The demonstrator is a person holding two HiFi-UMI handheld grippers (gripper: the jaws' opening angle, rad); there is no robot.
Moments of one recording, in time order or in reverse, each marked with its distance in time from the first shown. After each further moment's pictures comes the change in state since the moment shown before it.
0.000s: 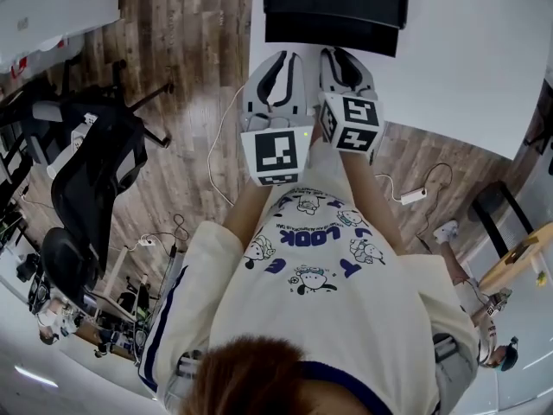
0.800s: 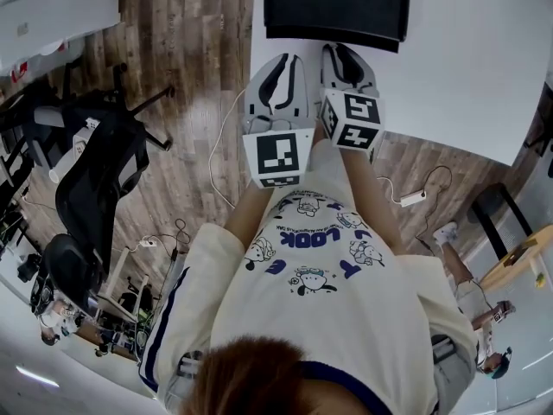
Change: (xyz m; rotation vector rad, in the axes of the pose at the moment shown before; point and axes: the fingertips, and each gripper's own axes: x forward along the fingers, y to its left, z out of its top) left arm 0.018 0.006 0.007 -0.011 0.010 0.001; right arm 0.021 -0.007 0.024 0.000 -0.022 -0.012
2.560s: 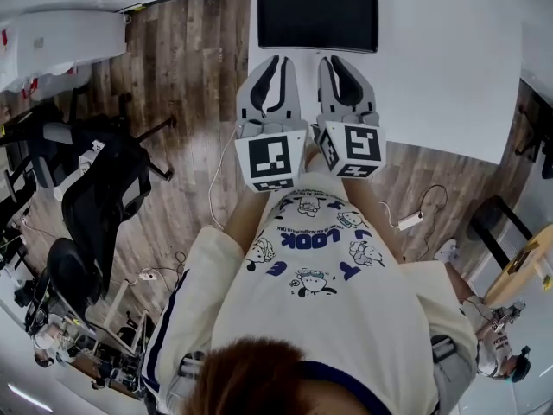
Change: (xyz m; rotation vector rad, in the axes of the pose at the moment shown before) left arm -0.028 -0.008 0.072 0.024 -0.172 0.002; right arm -0.084 0.027 0.090 -0.081 -0.321 0.042
